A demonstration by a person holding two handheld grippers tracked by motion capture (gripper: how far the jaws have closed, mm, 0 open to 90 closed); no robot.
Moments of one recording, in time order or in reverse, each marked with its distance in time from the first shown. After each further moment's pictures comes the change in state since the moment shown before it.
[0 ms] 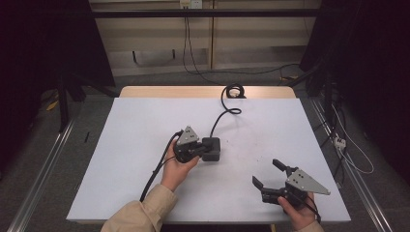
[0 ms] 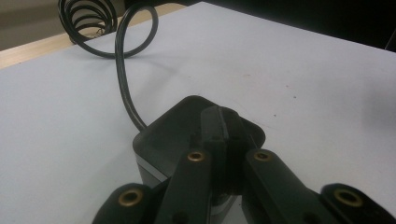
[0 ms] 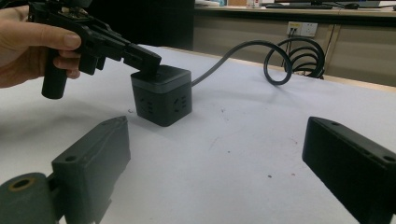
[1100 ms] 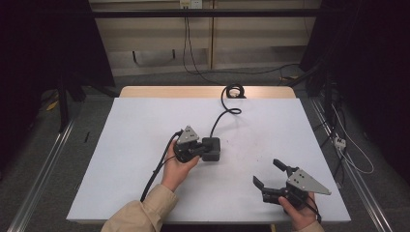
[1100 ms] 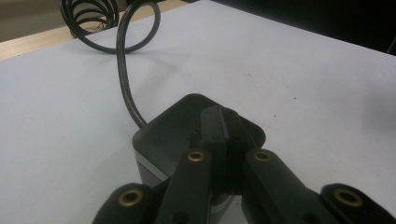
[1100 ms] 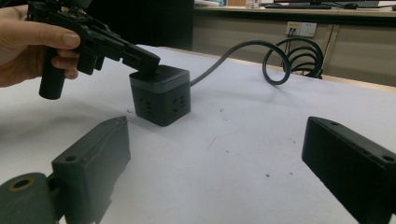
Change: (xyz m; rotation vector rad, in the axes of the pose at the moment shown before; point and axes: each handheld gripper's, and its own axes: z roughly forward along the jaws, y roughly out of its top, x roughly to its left) left arm 0.000 0.001 0.000 0.013 0.005 -0.023; right arm -0.002 0.000 -0.001 0.001 -0.001 -0.003
